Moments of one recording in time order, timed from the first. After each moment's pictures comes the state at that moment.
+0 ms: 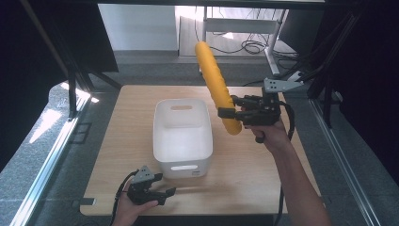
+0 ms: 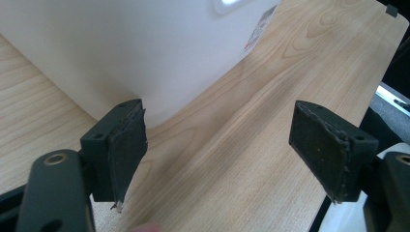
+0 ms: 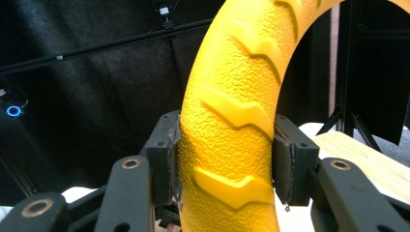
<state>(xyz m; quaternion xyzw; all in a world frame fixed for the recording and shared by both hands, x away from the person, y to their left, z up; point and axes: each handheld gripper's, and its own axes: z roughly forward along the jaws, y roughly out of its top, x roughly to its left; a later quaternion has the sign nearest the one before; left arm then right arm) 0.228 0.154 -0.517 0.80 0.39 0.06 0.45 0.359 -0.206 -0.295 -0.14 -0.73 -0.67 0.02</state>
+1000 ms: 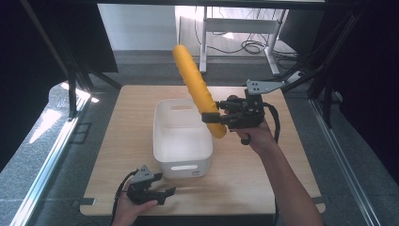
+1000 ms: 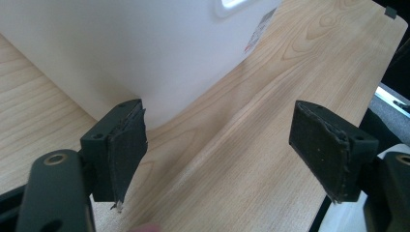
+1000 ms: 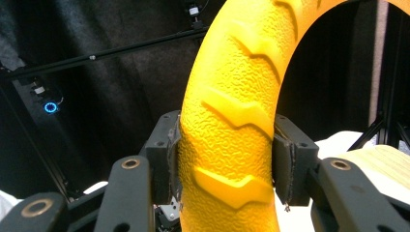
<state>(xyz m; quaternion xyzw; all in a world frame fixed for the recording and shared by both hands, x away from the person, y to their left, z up) 0.228 0.155 -0.516 0.80 0.39 0.06 0.45 0.356 -0.168 -0.298 -0.10 -0.72 -0.68 0.07</state>
